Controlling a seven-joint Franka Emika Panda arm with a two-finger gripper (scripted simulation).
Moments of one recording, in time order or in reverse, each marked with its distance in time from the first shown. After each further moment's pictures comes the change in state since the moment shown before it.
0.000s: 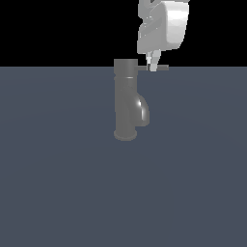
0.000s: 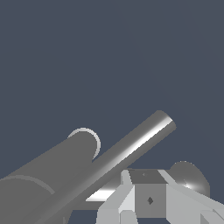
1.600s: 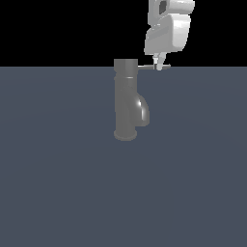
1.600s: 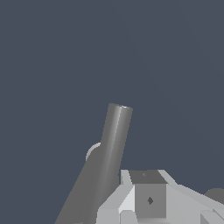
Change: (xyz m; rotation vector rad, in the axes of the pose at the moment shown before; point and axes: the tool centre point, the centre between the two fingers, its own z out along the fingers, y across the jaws) arm 0.044 -0.057 -0.001 0.003 -0.004 -0.005
